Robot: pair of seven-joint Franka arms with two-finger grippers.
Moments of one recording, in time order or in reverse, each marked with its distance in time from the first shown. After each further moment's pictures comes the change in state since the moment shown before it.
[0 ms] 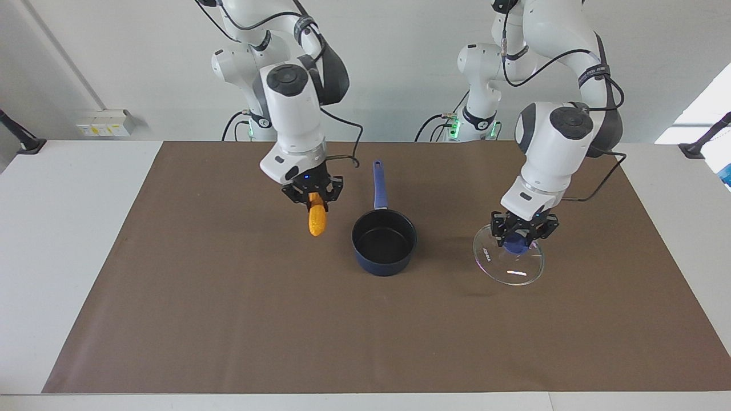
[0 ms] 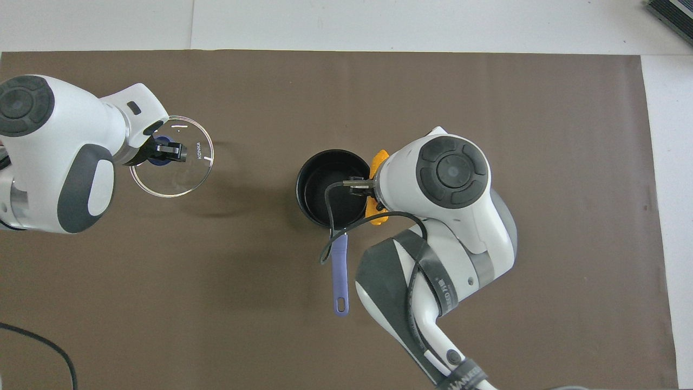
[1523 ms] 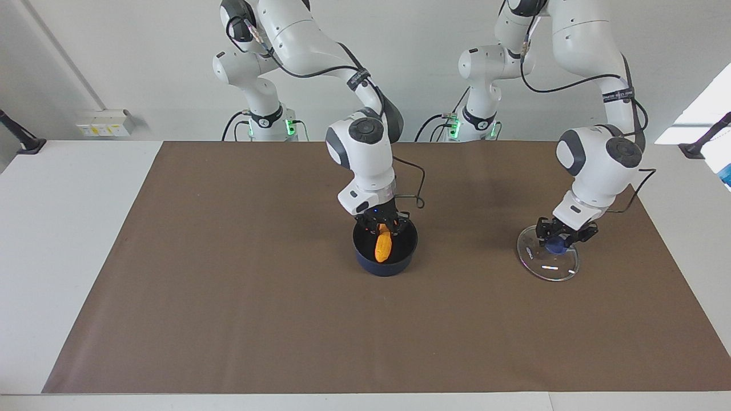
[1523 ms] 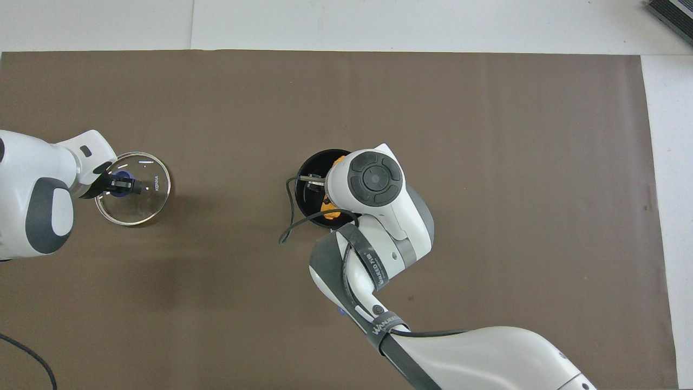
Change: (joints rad) left arm 0.193 0.028 -0.008 -0.201 -0.034 0.177 0.195; right arm 0.028 0.227 0.025 0.095 0.053 0.159 0.141
